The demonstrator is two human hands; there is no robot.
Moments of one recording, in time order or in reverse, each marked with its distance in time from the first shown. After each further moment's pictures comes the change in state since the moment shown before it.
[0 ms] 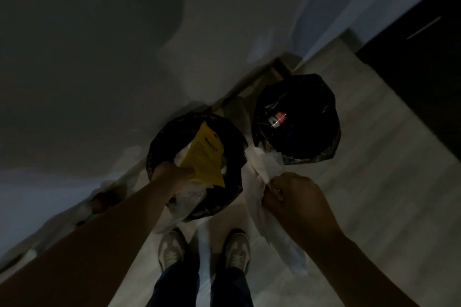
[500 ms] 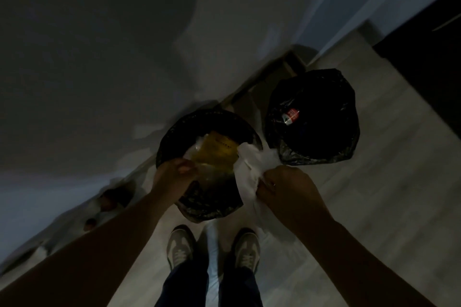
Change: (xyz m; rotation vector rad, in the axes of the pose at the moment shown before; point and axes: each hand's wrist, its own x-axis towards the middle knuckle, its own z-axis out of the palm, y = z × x) left_hand -0.022 -0.014 -0.015 -0.007 0.011 0.284; right_hand 0.034 -0.016 0.028 -0.137 -0.013 -0.033
